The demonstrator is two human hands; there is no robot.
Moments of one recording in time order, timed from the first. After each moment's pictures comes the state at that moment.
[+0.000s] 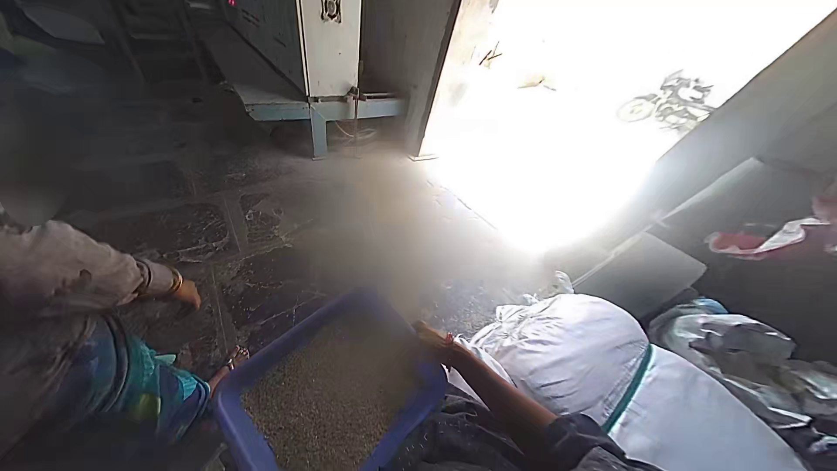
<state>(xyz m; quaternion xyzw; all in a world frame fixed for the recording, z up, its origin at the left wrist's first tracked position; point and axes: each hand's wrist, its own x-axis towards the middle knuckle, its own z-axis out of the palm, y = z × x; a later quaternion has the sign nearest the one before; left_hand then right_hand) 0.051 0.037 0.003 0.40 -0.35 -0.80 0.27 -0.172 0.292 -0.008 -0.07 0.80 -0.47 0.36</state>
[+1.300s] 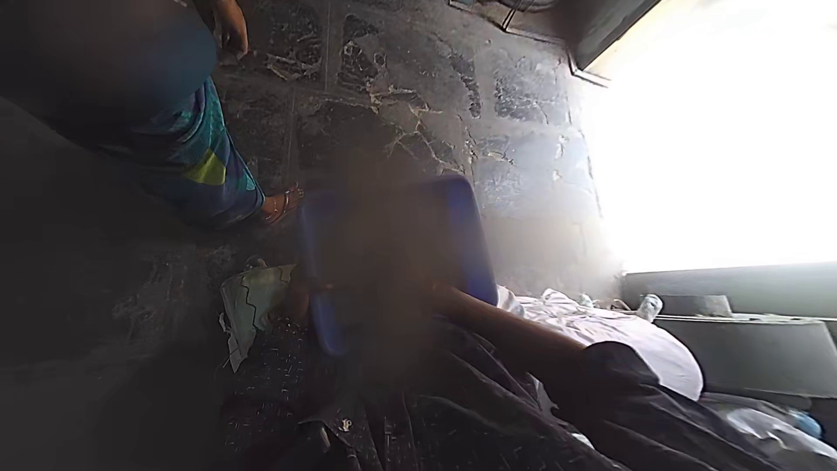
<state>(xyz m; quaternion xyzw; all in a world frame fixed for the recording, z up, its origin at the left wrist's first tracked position) 0.074 0.023 -0.071 0.41 -0.42 -0.79 0.18 -0.088 0.165 -0.030 -0.60 0.76 -0.02 0.25</state>
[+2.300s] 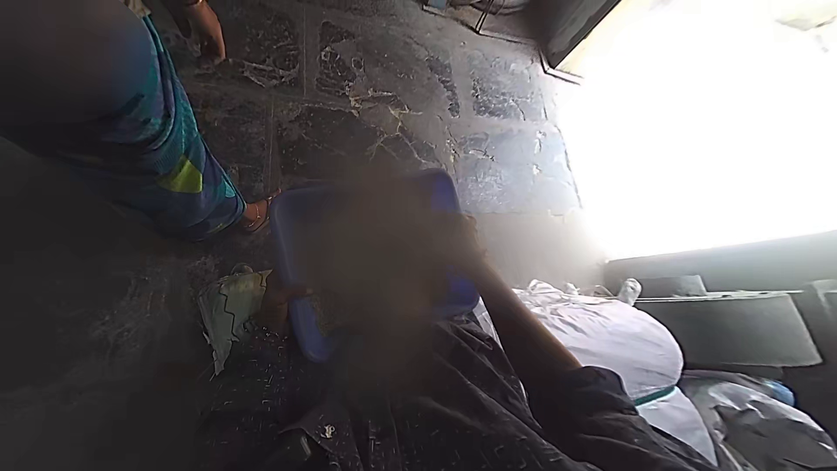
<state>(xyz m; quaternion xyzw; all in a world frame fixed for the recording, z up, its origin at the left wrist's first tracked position) 0.078 0.029 -0.069 0.38 -0.48 -0.76 0.20 -0.162 0.217 0.011 -0.29 0.93 -0.18 0.14</state>
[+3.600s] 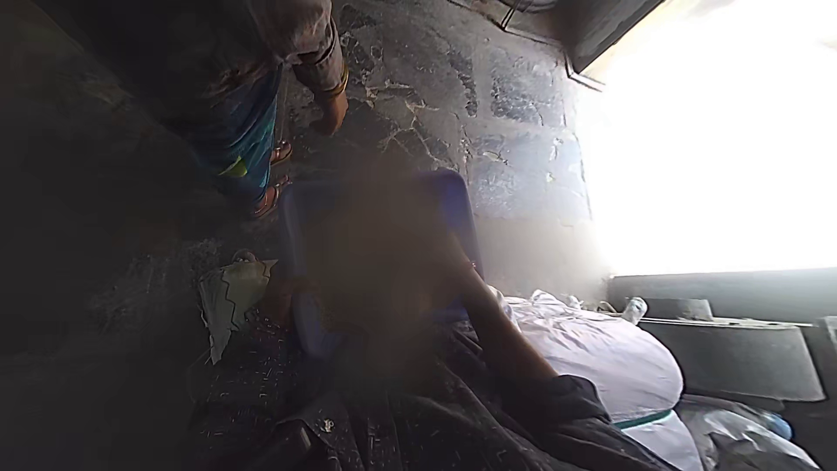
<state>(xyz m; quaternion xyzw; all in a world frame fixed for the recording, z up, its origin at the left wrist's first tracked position) 0.075 0.027 -0.073 0.41 -0.46 -0.76 0.19 -0.150 0.201 -0.016 -0.25 0.87 -0.30 0.29</state>
